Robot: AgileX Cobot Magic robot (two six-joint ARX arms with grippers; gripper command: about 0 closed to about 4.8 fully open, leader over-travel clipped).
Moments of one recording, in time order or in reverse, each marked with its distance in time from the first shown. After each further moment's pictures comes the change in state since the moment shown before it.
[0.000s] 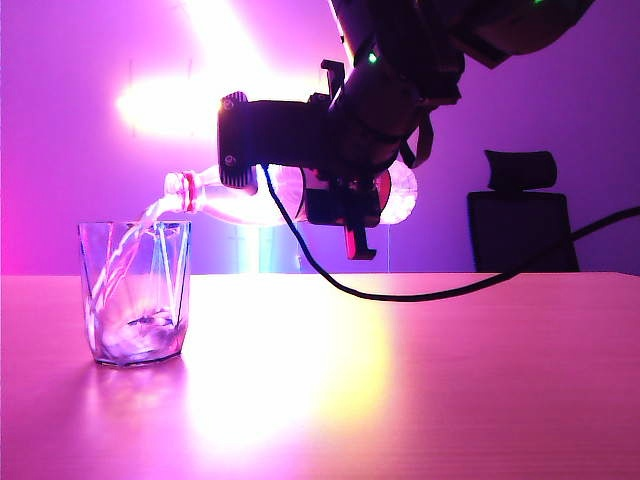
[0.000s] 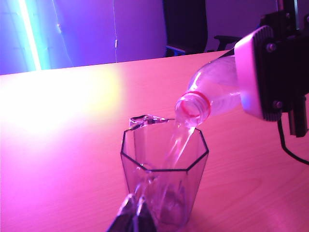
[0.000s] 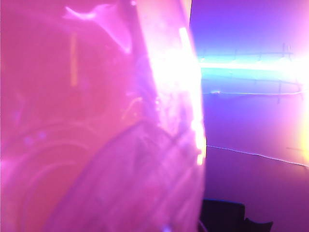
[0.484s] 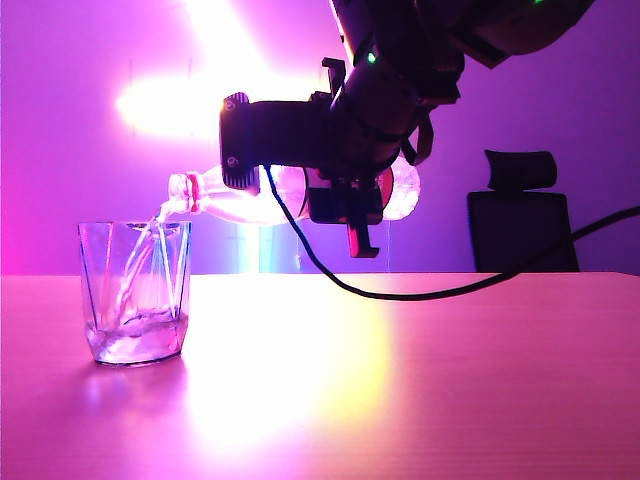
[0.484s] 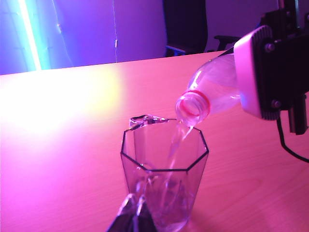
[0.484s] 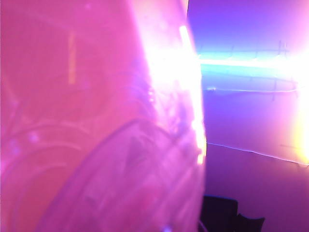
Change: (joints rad) left arm 0.000 0.000 0.000 0.000 0.000 0.000; right arm 0.000 0.000 0.000 0.009 0.020 -0.024
